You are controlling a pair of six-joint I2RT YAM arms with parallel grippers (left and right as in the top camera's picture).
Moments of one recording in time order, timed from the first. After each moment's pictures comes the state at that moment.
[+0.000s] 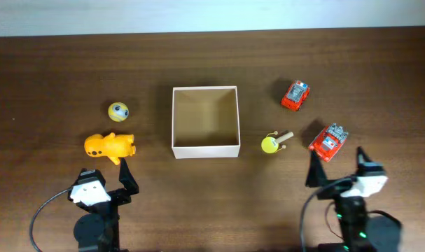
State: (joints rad) left arm 0.10 0.01 0.07 -0.21 -0.07 -0.16; right arm 0.00 0.07 0.35 -0.27 -0.05 0.10
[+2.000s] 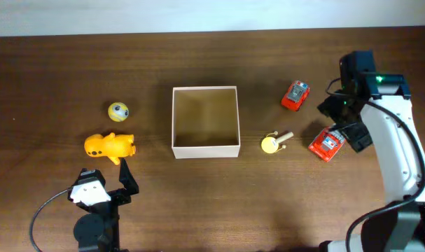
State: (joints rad) left arm 0.10 0.01 0.07 -0.21 -0.07 -0.16; right arm -0.07 1.64 1.47 -1.27 0.21 0.96
